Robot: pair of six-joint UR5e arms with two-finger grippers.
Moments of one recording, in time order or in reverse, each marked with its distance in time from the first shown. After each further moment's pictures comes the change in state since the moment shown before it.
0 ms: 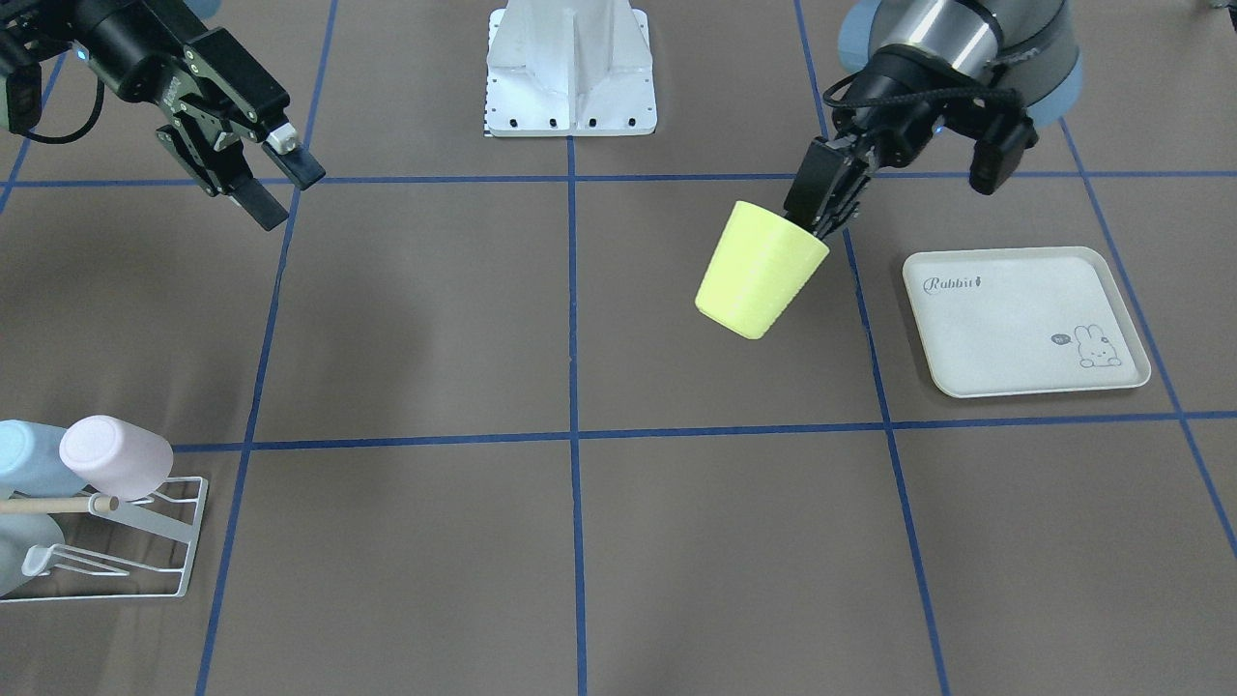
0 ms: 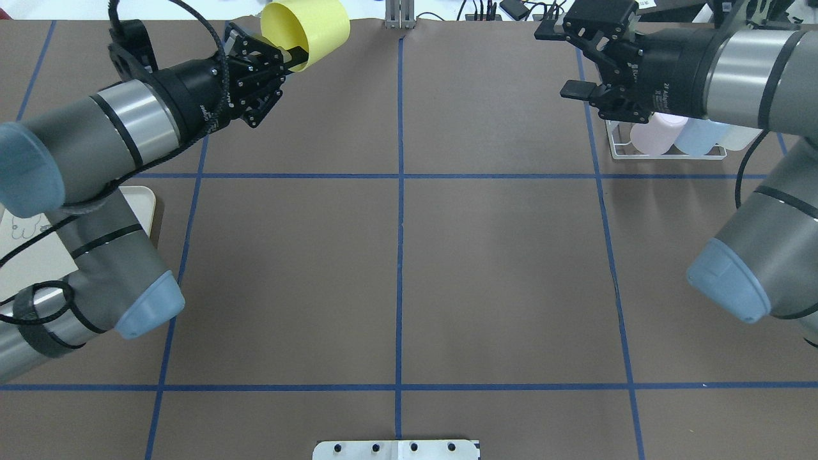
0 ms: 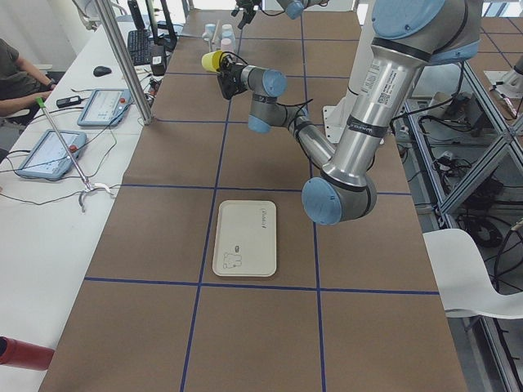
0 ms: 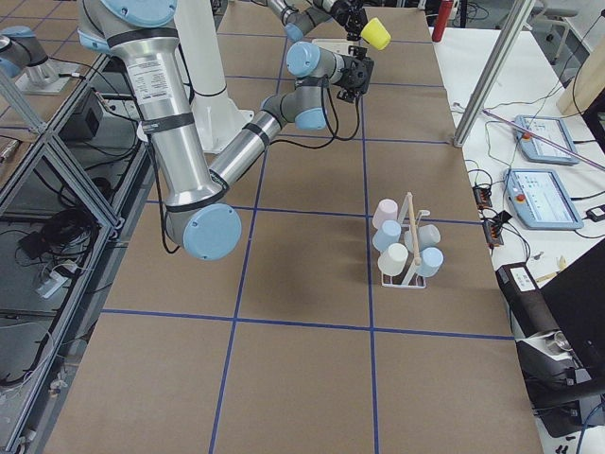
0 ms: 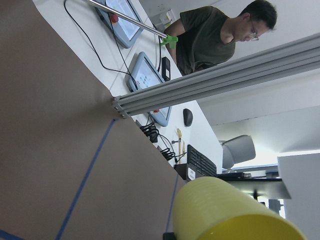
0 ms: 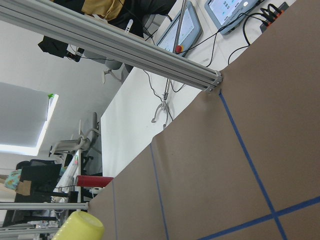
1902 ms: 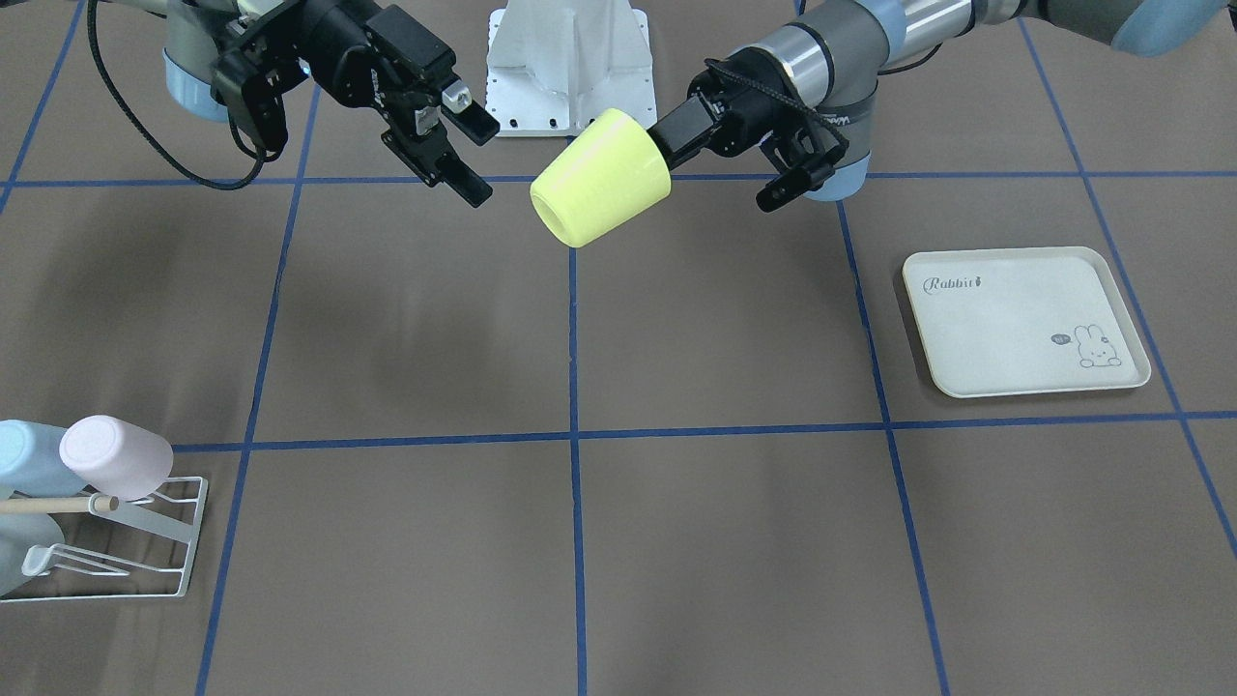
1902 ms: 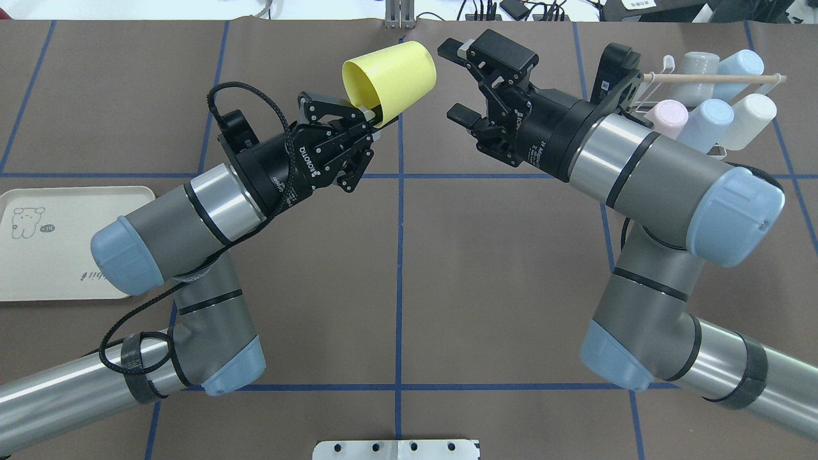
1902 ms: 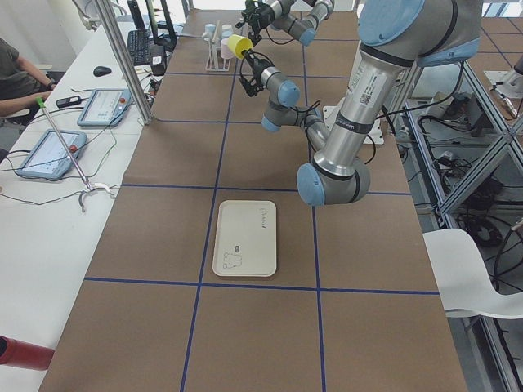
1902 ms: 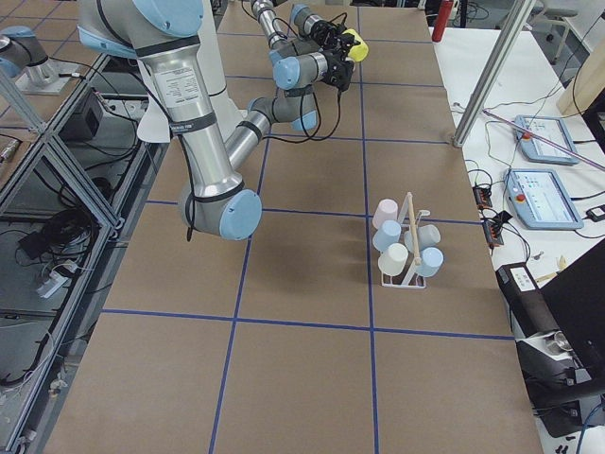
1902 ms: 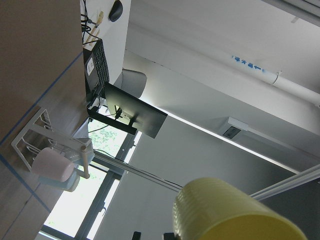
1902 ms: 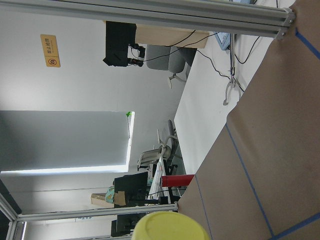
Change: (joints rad) left arm 0.198 -0.124 0.131 -0.325 0.106 -0.171; right arm -0.258 0.105 -0.133 0.275 -0.385 0.129
